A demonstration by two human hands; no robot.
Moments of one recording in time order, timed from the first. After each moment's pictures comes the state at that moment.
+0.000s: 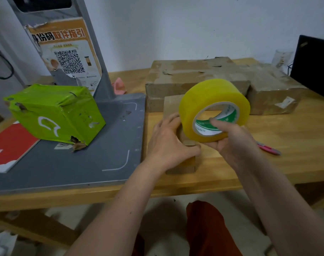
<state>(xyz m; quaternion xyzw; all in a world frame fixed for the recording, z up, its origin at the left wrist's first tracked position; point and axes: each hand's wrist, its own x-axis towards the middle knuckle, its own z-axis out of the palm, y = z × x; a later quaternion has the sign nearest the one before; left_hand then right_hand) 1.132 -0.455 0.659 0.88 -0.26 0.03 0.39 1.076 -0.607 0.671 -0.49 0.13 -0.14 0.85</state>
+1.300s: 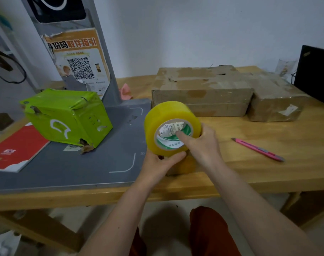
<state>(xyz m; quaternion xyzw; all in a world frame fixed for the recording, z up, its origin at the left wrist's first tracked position) 1.127 -0.416 0.616 0.75 -0.13 -0.07 0.65 1.108 -0.555 0.659 -0.79 0.16 -0.19 0.56</state>
